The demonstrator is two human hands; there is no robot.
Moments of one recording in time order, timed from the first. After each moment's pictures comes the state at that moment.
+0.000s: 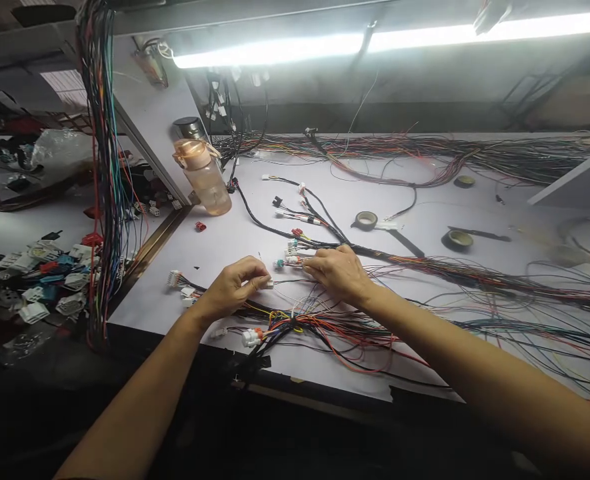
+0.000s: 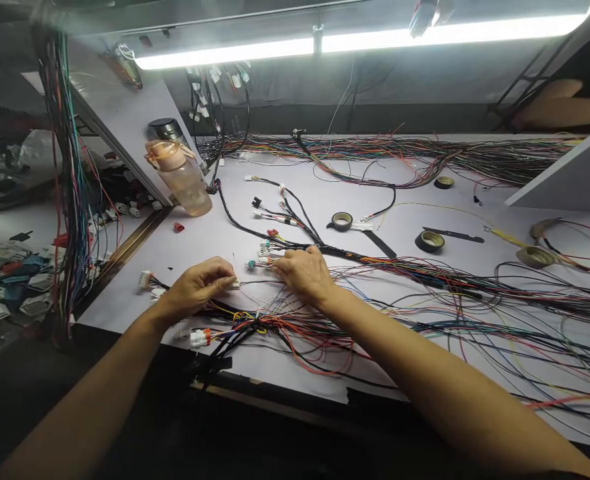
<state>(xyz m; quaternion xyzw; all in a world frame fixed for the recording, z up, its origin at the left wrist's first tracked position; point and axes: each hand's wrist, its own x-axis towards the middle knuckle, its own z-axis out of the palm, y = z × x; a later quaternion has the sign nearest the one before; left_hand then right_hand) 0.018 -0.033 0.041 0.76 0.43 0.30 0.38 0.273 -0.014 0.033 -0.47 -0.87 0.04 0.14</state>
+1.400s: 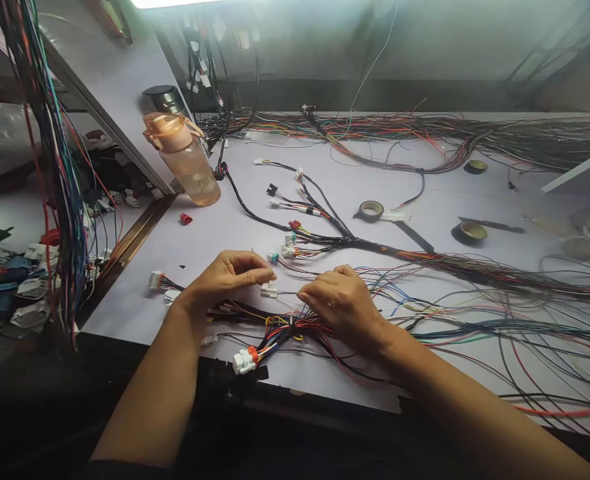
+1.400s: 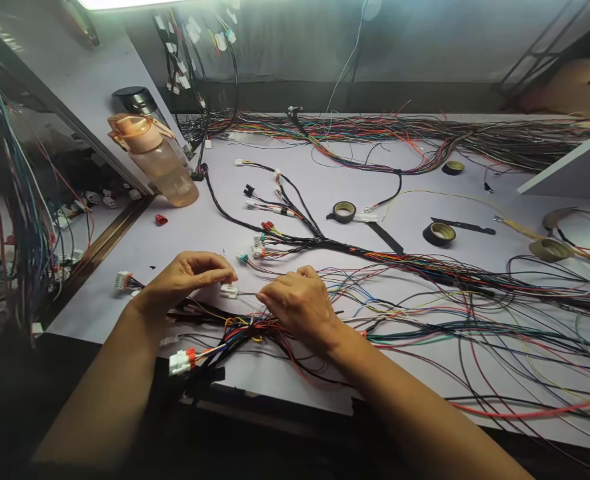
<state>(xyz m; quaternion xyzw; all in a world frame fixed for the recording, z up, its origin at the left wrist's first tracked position) 0.025 -0.008 0.043 0.63 0.43 0.28 0.58 0.268 -0.054 0.015 -0.40 -0.86 0.10 0.29</state>
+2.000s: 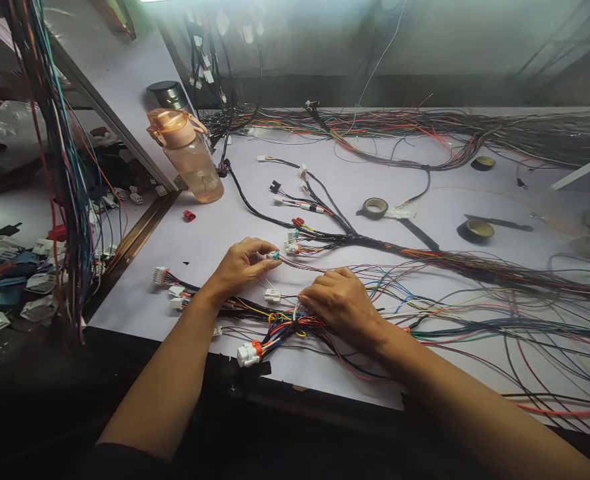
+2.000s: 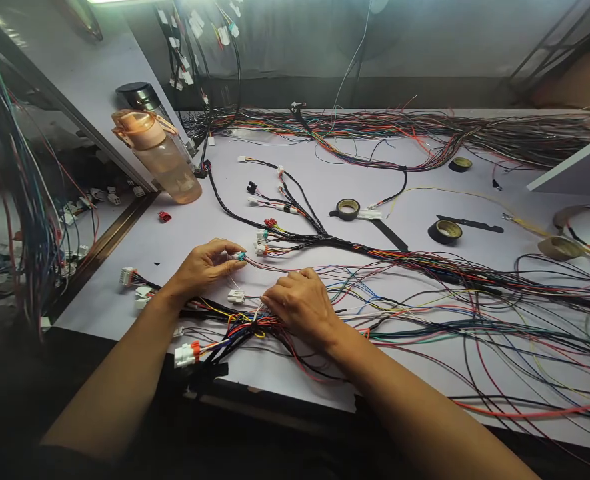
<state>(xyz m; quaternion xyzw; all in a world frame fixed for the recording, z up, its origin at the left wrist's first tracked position) 0.033 0.007 0.017 0.74 0.48 0.31 0.36 0.265 -0.056 0.006 -0.42 -0.88 0.09 0.21</state>
